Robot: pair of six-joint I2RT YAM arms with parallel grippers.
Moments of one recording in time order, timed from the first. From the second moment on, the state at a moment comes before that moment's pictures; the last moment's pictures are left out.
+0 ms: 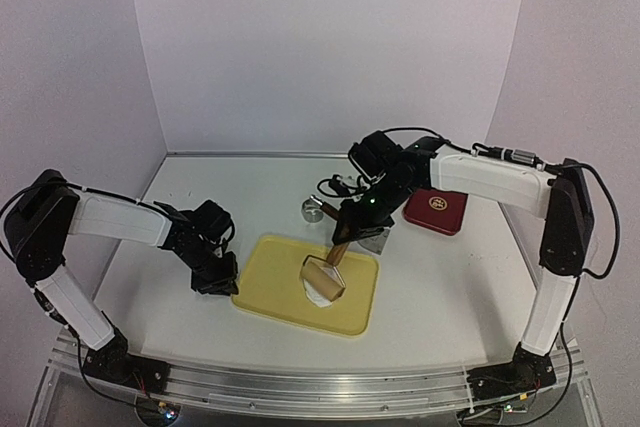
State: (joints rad) left arm -0.66 1.61 0.80 -0.48 0.22 -0.87; right arm 0.79 1.88 1.60 -0.85 -0.32 0.30
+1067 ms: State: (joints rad) left arm -0.70 1.58 0.82 -0.59 0.12 -0.63; right arm 0.81 1.75 1.61 -0.91 -0.25 0.57
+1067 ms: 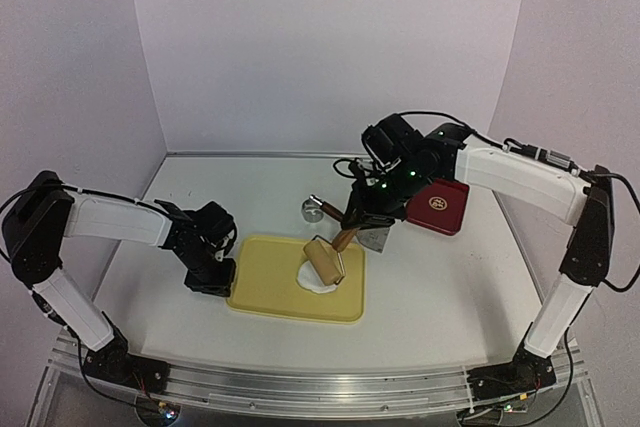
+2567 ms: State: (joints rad) left arm -0.76 1.53 0.78 -0.65 0.11 -0.66; right arm 0.82 1.90 1.57 -0.81 -0.21 0.75
